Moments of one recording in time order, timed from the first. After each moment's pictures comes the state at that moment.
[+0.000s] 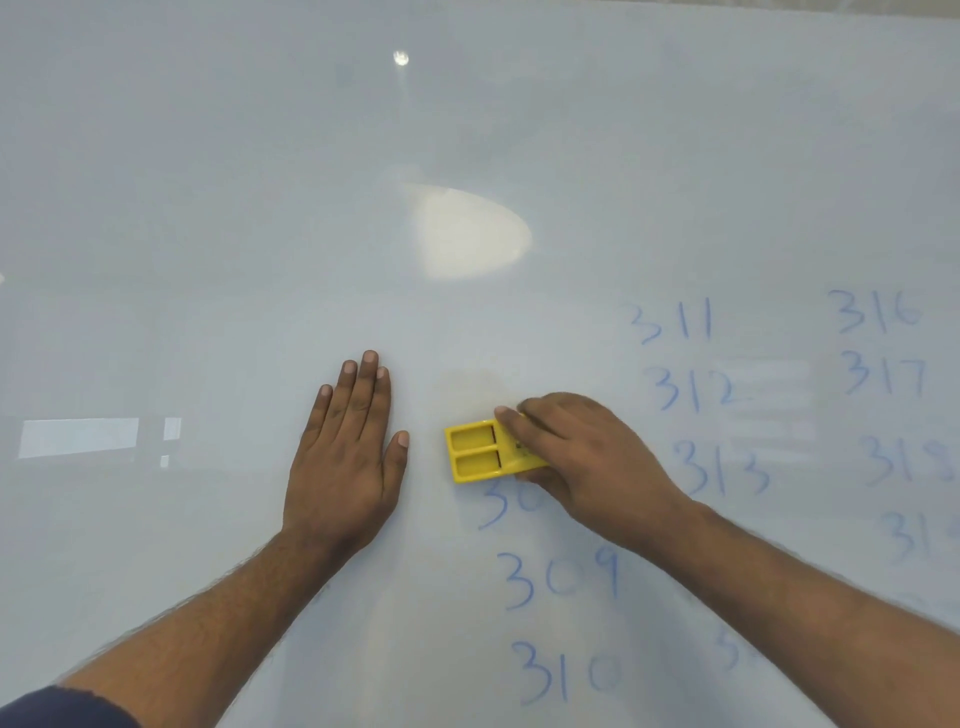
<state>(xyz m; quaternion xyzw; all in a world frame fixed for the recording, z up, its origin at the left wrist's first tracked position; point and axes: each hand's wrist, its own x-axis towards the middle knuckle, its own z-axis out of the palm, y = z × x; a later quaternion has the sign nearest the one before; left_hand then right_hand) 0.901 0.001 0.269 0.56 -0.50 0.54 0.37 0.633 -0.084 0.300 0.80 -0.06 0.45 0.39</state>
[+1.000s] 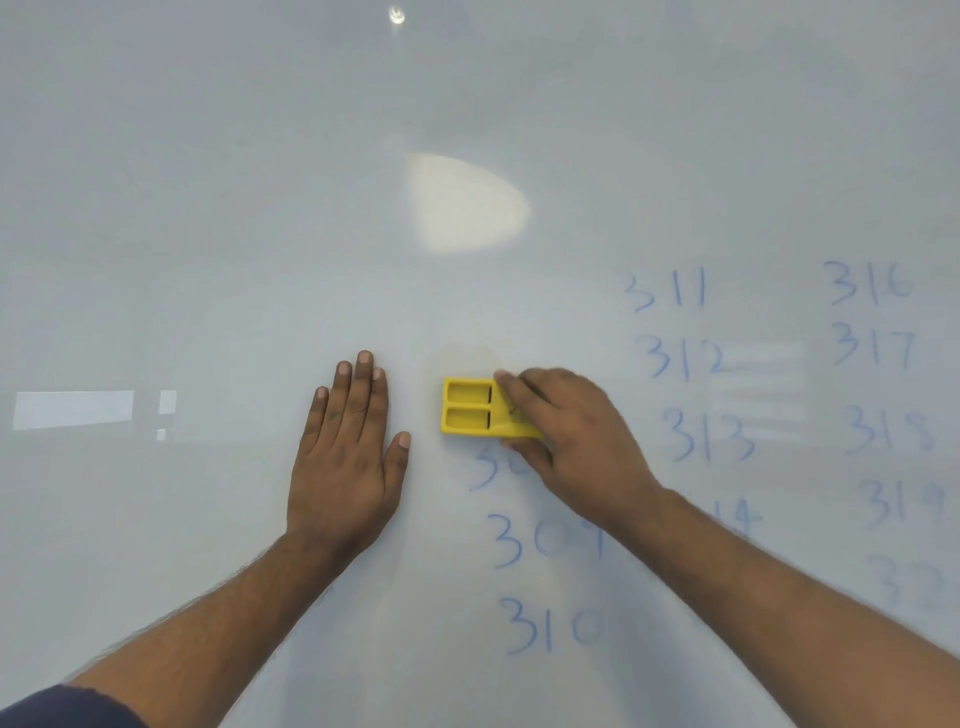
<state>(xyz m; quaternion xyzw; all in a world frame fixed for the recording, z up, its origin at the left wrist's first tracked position) 0.890 -0.001 0.233 0.57 -0.49 0.53 0.38 0.641 -0.082 0.283 0.79 -0.09 0.51 0.33</state>
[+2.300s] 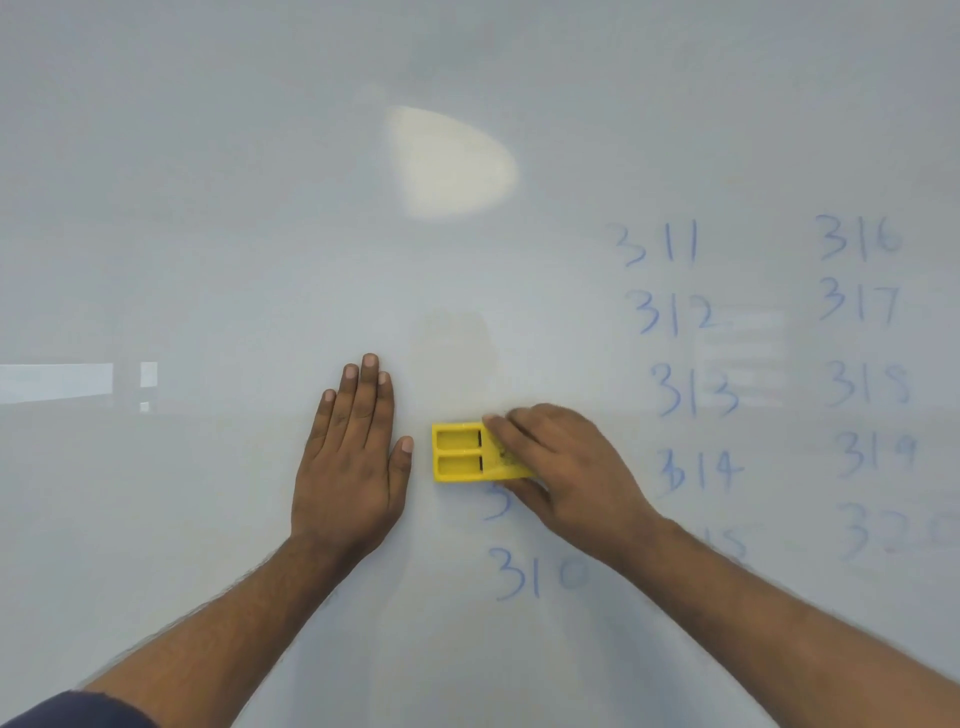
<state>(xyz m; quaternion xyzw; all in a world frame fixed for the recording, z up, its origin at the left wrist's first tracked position) 0.875 -0.004 0.190 0.57 -0.51 0.52 0.37 0.630 -0.083 0.216 0.82 -0.06 0.47 0.32</state>
